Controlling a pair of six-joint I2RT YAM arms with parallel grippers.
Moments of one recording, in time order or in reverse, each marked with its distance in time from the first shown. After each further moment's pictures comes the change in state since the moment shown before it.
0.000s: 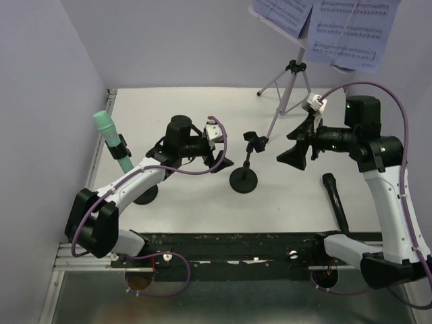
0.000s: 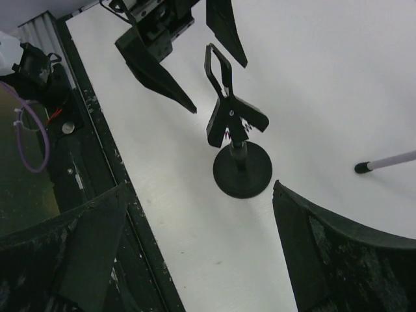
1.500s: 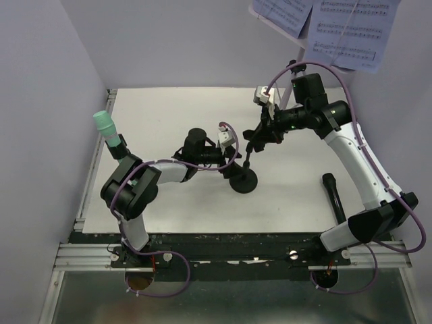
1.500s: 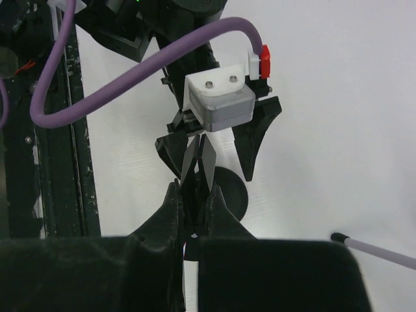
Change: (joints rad) left arm -0.034 0.396 -0.116 0.600 0.130 -0.348; right arm 0.285 0.437 0.266 0.017 0.094 -0.225
